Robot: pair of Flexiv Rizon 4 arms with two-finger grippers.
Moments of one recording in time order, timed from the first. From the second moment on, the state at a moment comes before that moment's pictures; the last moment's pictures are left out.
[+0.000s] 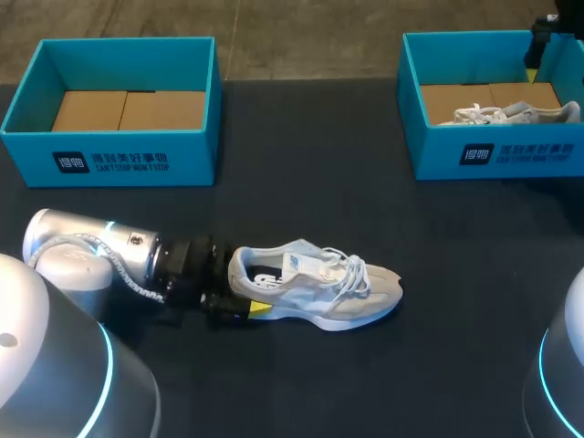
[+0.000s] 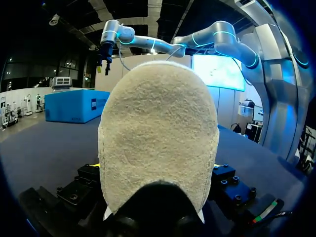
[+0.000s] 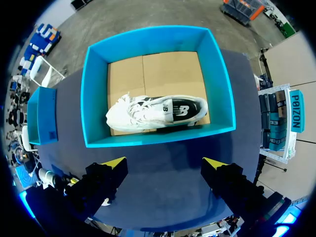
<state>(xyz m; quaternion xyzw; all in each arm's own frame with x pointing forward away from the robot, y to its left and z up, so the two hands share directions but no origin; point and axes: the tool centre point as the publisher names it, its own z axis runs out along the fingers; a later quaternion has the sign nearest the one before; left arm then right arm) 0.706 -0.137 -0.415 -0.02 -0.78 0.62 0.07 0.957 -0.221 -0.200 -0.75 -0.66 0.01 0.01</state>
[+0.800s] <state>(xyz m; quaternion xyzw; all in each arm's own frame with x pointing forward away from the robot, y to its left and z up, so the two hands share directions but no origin) 0.706 -0.137 -0.416 -0.02 -0.79 0.61 0.07 0.957 -0.221 -0.200 -0.75 -0.66 0.01 0.01</state>
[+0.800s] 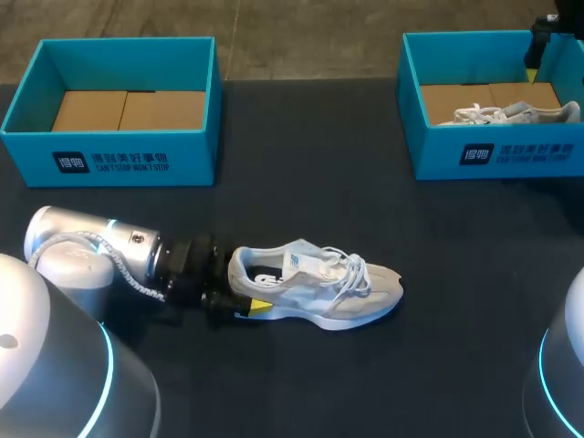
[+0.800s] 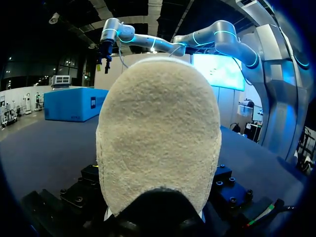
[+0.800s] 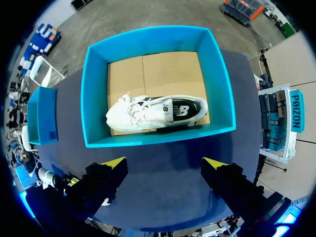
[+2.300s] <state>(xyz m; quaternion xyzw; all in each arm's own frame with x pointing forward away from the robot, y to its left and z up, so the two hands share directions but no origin) 0.706 -0.137 -0.417 -0.02 -0.79 0.61 0.07 0.871 -0.049 -0.202 -0.81 -0.59 -0.03 0.04</state>
